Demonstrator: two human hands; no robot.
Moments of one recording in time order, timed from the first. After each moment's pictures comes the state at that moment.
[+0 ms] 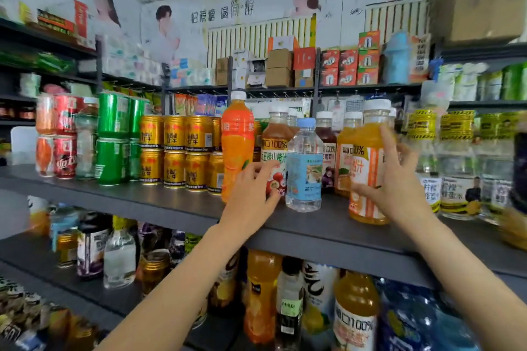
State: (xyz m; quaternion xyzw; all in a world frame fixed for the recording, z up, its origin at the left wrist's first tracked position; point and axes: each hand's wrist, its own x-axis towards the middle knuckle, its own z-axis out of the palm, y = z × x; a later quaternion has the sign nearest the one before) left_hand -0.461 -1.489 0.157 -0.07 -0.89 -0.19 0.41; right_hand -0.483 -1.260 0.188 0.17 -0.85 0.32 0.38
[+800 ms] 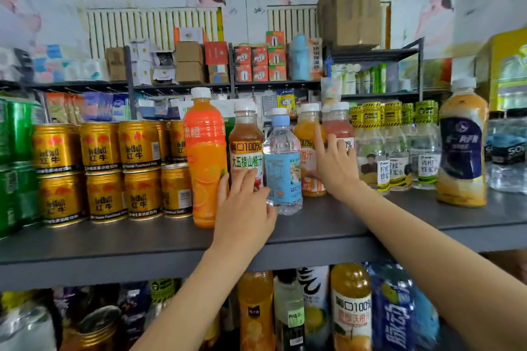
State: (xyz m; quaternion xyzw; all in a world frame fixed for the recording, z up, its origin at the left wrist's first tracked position) left_hand -0.476 -1.504 0.156 -0.17 -0.90 -0.06 0.39; right_hand -0.549 -1.316 0.195 -0.06 -0.92 -0.05 0.38
